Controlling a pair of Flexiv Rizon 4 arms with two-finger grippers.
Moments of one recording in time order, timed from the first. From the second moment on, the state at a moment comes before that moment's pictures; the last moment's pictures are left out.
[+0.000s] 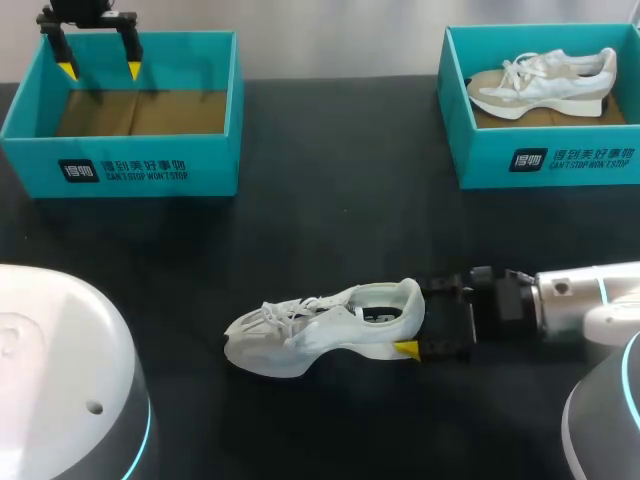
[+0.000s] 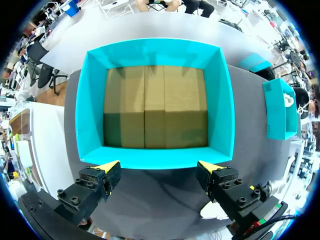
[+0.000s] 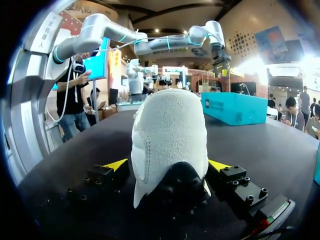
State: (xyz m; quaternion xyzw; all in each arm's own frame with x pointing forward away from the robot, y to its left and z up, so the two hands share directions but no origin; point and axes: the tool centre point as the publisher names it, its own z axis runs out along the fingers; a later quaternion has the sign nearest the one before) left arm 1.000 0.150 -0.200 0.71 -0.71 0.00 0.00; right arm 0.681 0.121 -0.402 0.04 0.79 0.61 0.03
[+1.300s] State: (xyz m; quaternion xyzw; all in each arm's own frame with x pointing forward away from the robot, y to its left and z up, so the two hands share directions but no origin) left arm 1.000 0.150 -0.200 0.71 -0.71 0.00 0.00; right arm 0.685 0.146 -0.413 0.01 0.79 0.62 0.01
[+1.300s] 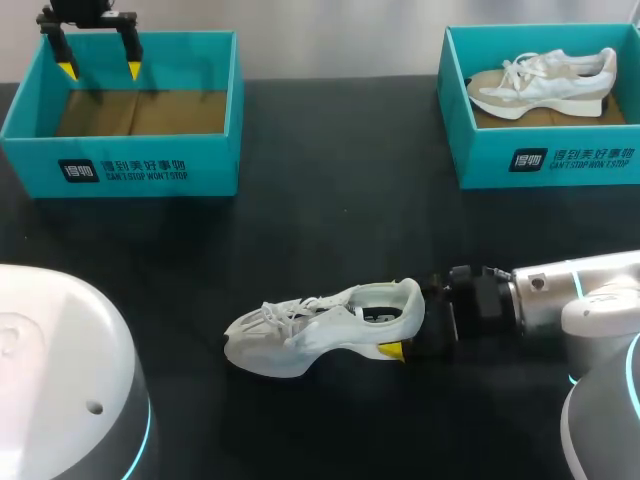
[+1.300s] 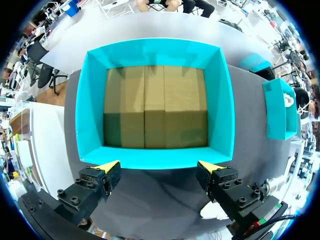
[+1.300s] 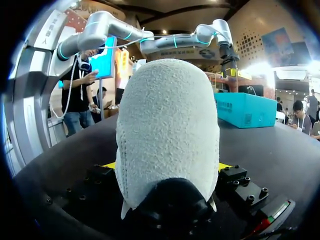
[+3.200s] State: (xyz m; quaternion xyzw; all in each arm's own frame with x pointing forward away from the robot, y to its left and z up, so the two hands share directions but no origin) left arm 0.982 0.126 -0.200 0.72 -0.69 -0.02 -0.03; right arm 0.684 0.135 -0.414 0.02 0.79 0.62 0.02
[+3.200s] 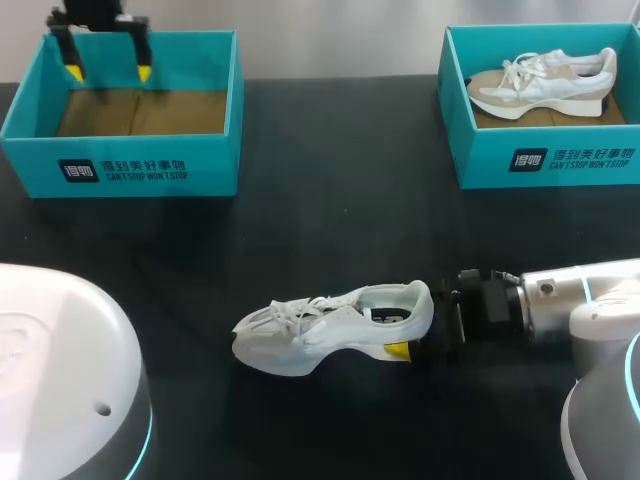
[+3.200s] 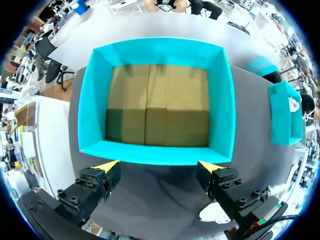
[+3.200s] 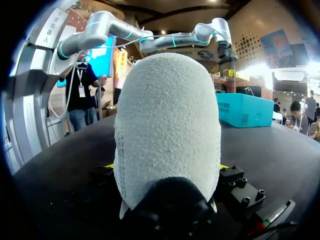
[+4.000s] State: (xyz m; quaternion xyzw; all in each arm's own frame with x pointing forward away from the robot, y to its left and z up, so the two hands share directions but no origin) left arm 0.897 0.030 -0.192 0.71 -0.70 0.04 -0.03; right arm 0.684 0.135 -0.414 0.02 0.79 0.62 0.02
